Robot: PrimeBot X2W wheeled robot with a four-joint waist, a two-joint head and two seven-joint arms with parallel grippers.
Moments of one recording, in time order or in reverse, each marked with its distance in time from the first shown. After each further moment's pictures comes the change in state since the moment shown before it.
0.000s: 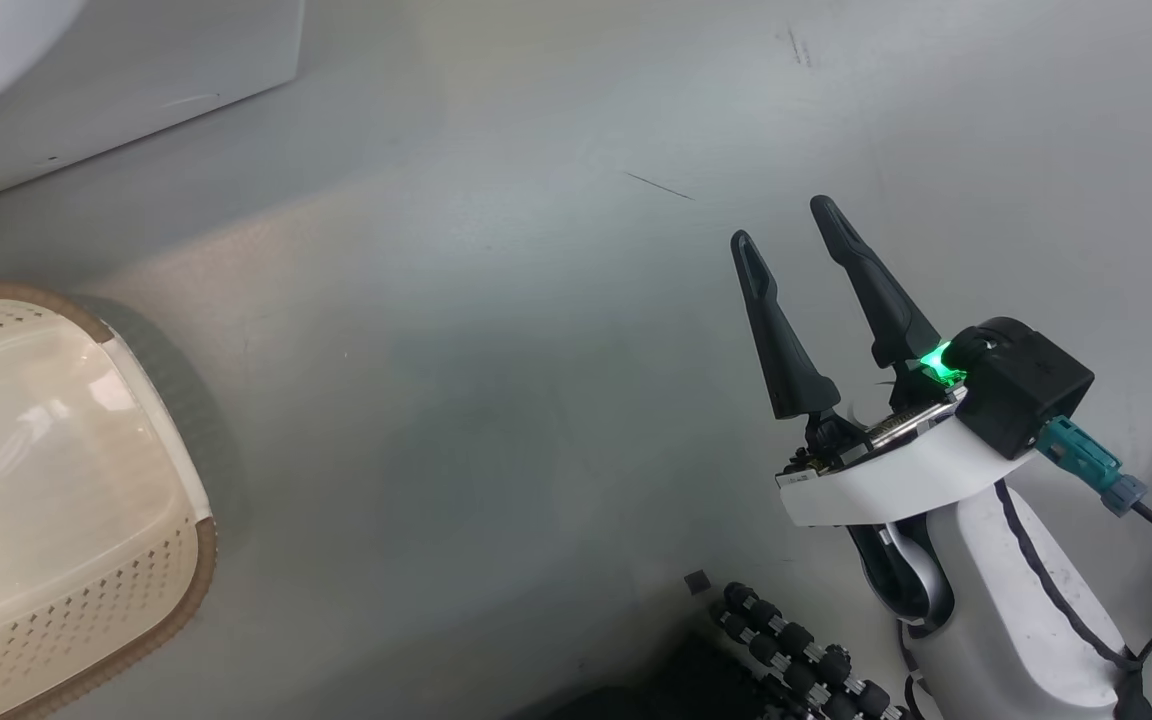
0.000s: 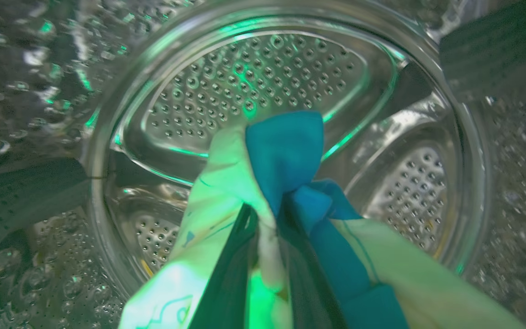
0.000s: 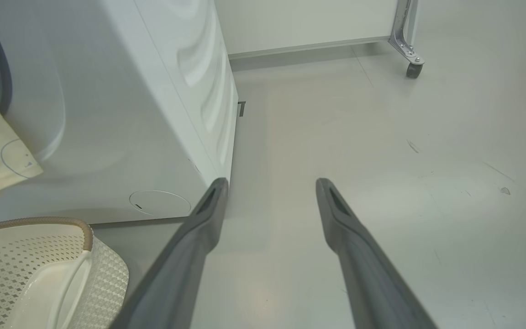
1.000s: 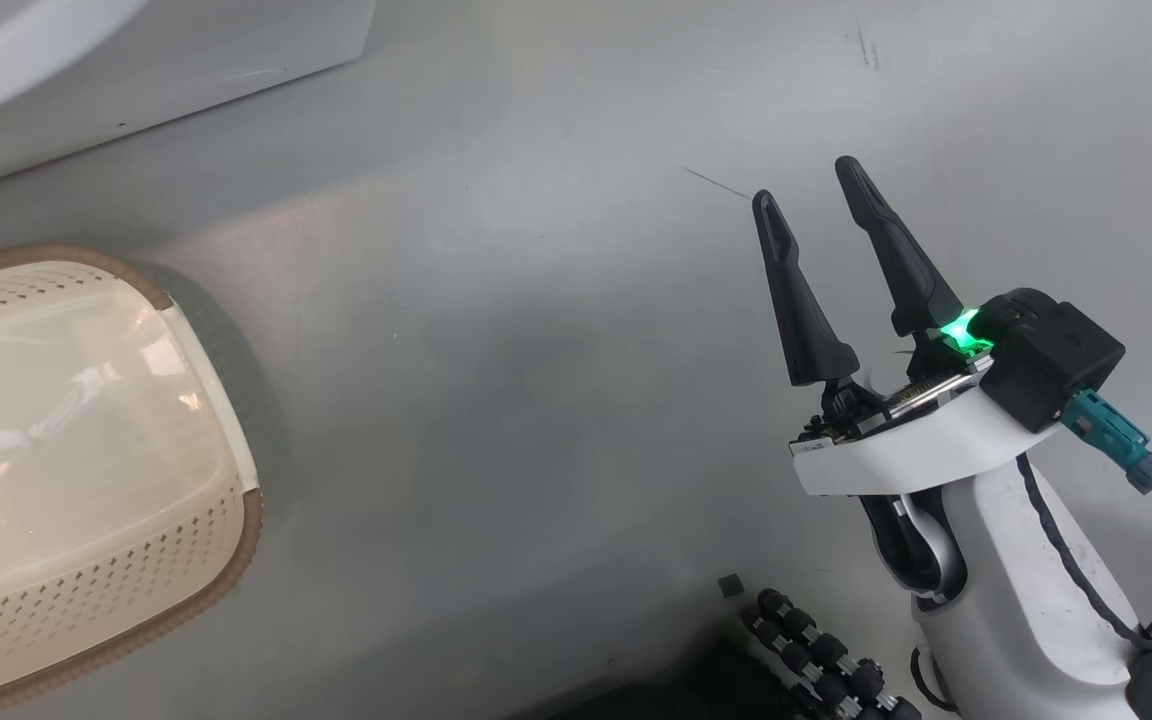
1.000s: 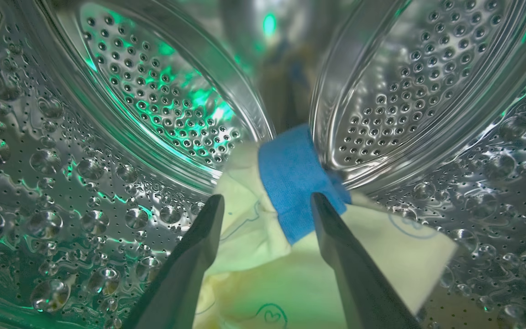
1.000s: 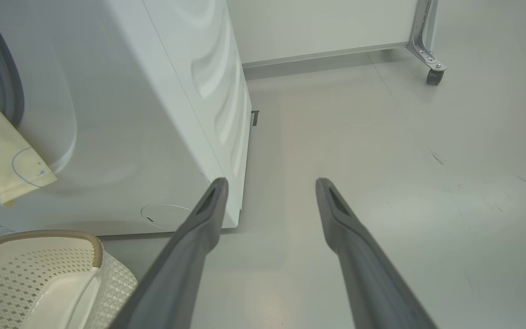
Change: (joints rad) left arm 0.078 -0.116 0.017 0.226 -0.078 0.020 0.142; right arm -0.037 0.000 -0.024 -0.005 0.008 0.000 -0.001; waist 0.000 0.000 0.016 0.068
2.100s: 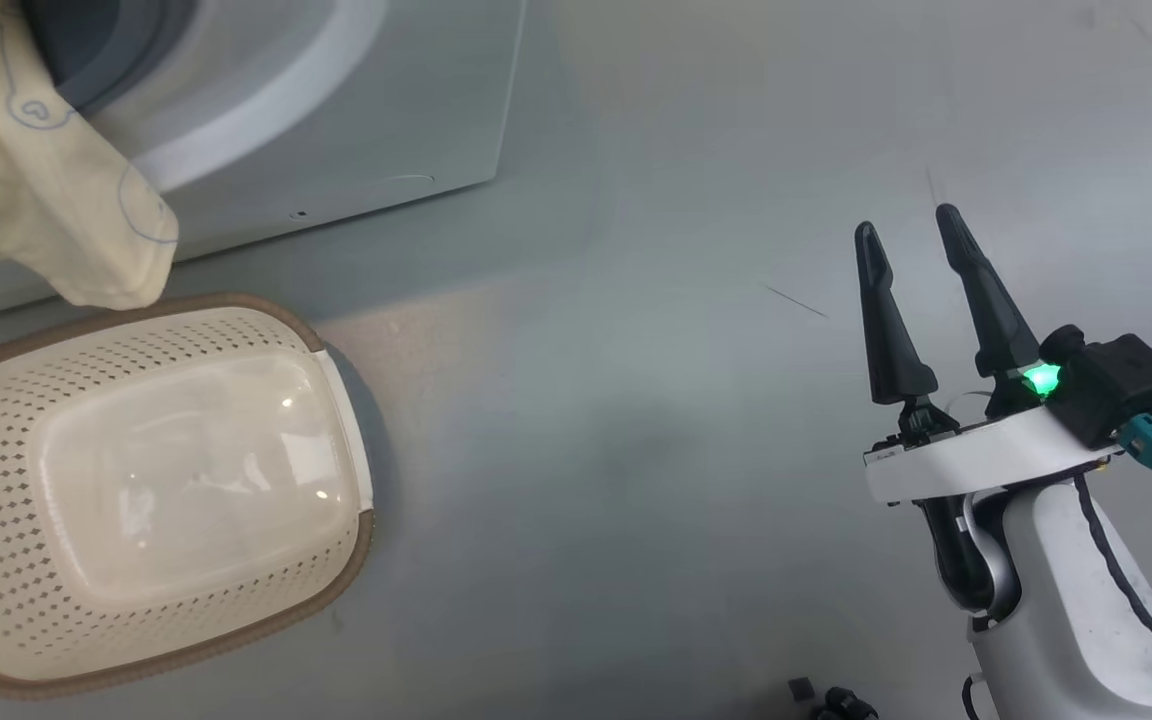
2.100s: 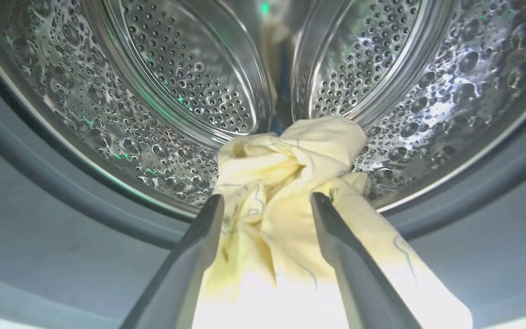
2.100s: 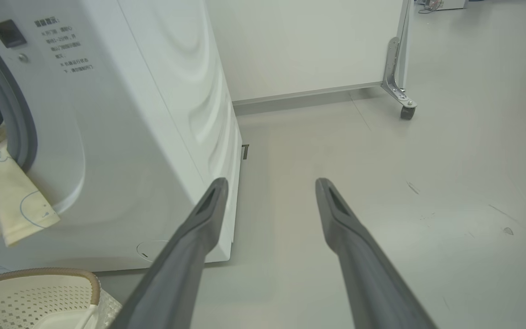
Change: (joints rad) left arm 0.521 -0.158 0.043 0.041 -0.111 -0.127 -0.386; right arm 0.066 -0.024 -0.126 0.068 -0.014 0.000 0.000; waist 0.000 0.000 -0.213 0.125
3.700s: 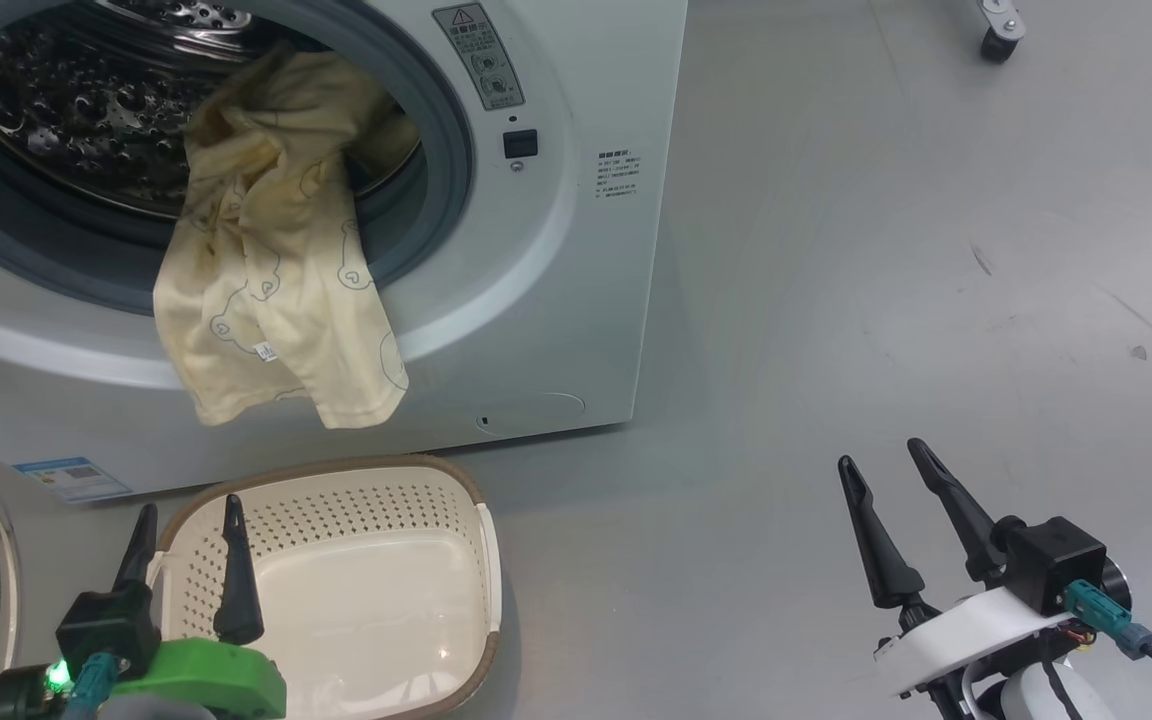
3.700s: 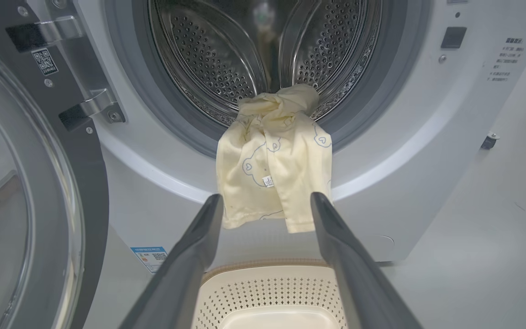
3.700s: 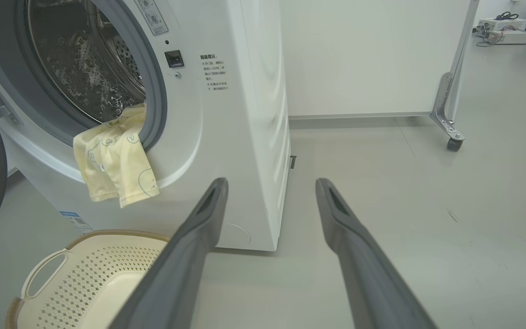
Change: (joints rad) left arm 0.736 -0.220 -0.174 -0.300 0.062 0.077 -0.023; right arm 0.263 -0.041 0.023 0.102 -0.052 0.000 0.000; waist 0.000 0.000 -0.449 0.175
